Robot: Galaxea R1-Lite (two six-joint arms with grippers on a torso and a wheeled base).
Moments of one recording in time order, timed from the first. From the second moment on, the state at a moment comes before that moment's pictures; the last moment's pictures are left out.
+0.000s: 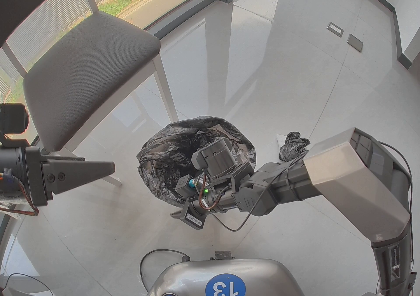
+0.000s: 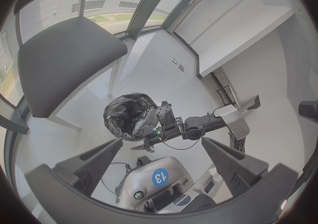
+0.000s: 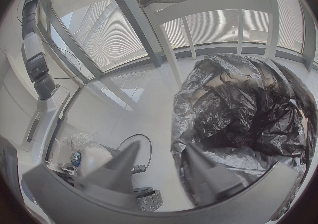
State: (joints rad) left arm -0.51 1.08 -1.00 0.35 -0.22 -0.29; right arm 0.80 2.41 -1.59 -0.08 0.30 -0.45
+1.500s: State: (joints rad) left arm -0.49 1.07 -0.97 0.32 -0.23 -0.29; right arm 0.87 2.48 -1.61 -0.10 0.30 -0.36
